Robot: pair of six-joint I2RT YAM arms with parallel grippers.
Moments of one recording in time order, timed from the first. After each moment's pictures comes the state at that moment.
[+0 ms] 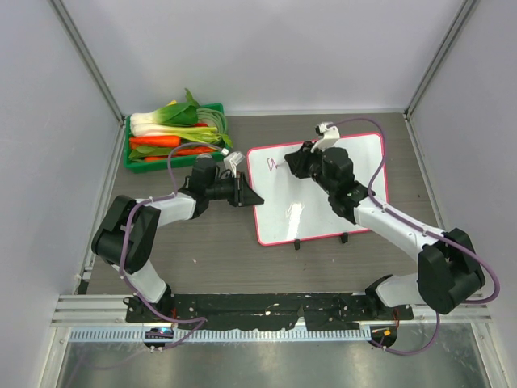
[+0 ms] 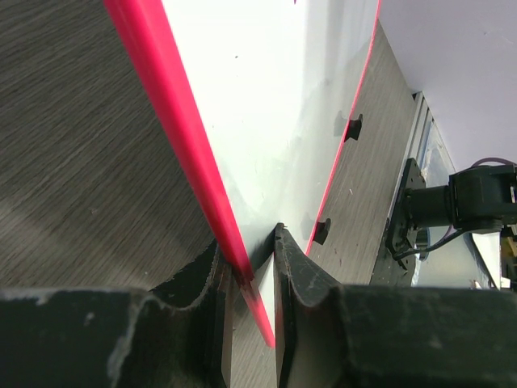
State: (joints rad) left arm -0.42 1.68 0.80 0.39 0.79 -0.45; right arm 0.53 1.34 0.85 0.32 0.03 0.42
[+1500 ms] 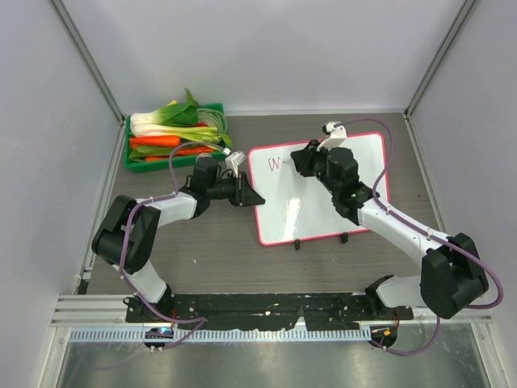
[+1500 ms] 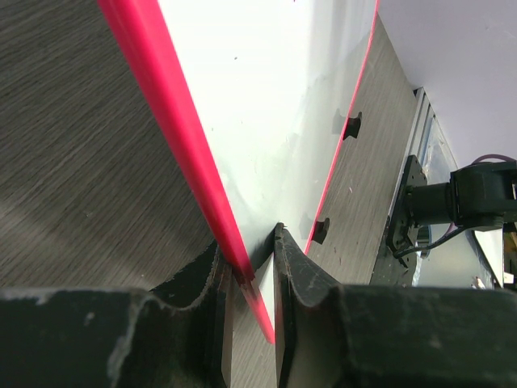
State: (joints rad) left arm -0.43 1.68 0.82 0.37 0.78 -0.44; right arm 0.51 1.32 0.85 0.31 0.08 0.42
